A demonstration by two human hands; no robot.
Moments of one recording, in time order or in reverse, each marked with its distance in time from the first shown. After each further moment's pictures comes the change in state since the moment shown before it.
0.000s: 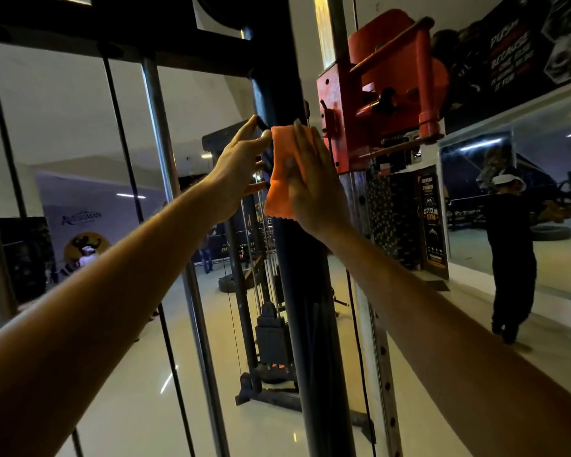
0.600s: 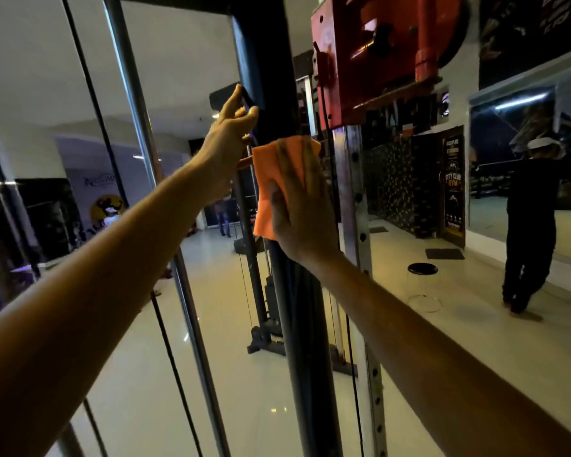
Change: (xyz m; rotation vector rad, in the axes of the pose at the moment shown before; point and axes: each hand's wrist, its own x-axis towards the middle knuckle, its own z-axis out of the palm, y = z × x) left_hand -0.021 -0.028 0.020 0.030 0.055 -0.044; right_hand -0.106 0.027 0.006 -0.104 -0.067 -0.034
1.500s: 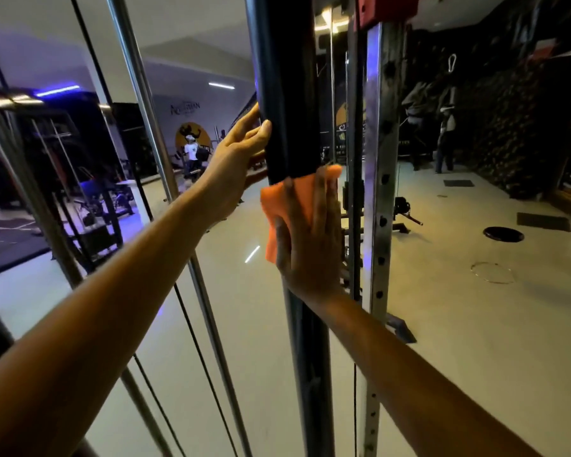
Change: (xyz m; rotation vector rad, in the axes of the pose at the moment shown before) left_hand -0.088 -0.095 0.039 0.015 0.122 -0.202; right_hand -0.155 0.030 0.004 0.112 -0.154 0.021
